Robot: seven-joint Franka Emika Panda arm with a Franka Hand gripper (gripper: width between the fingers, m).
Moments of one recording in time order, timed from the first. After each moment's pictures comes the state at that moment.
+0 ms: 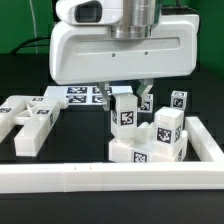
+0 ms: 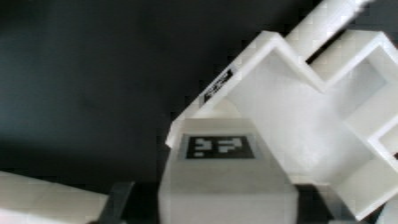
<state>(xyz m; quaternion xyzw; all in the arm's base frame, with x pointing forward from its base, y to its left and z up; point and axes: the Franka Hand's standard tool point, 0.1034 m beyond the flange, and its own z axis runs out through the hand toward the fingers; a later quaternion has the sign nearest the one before) 0.591 0.014 0.080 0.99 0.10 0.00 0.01</state>
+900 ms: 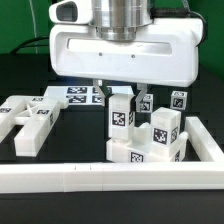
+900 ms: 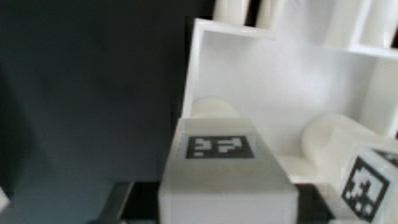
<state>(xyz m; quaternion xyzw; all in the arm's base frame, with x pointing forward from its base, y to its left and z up) 0.591 0.013 0.078 0.96 -0.29 0.00 -0.03</state>
